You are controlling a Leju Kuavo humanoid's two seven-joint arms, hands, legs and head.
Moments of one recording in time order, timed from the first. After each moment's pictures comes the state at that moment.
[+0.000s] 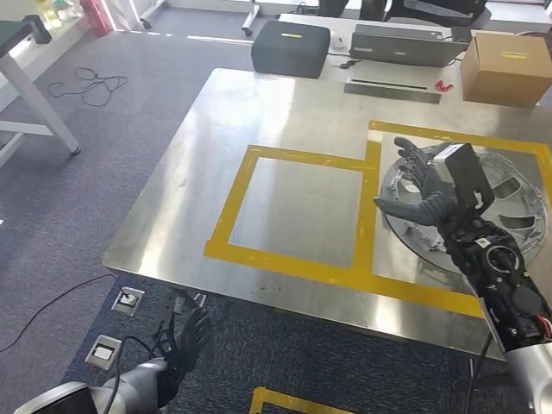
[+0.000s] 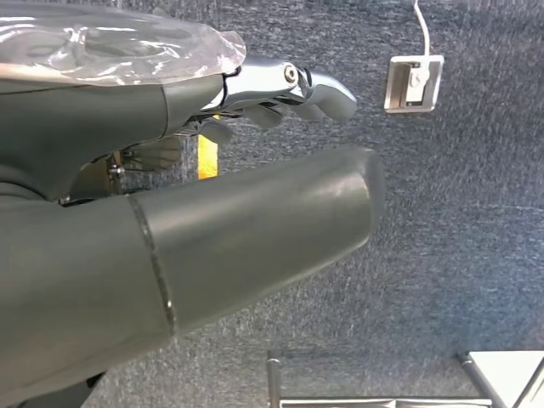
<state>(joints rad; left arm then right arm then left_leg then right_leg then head) -0.34 0.08 -0.71 -0.28 1.00 -0.15 -0.36 -0.80 -0.09 0.72 -1.01 -0.33 0.16 -0.16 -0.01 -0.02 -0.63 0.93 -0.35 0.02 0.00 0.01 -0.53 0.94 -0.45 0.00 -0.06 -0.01</state>
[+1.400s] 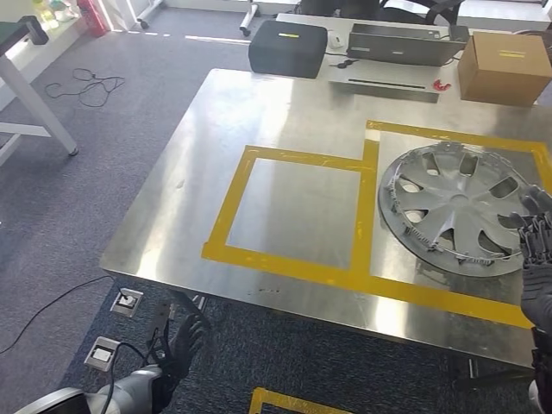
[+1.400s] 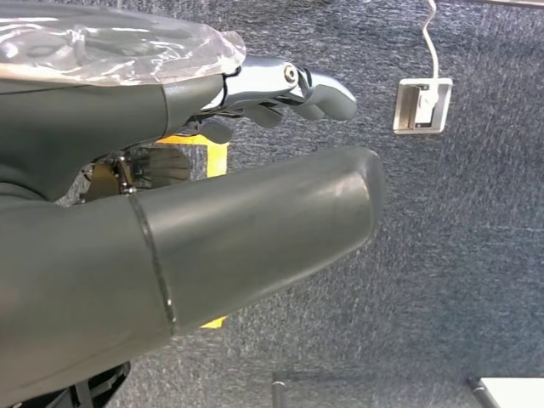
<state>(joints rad) -0.32 0.10 -0.71 -0.28 1.00 -0.12 -0.39 -0.15 -0.32 0.37 -1.85 -0.41 -0.02 -0.27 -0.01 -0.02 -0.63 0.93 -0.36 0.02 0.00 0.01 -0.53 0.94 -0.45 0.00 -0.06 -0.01</state>
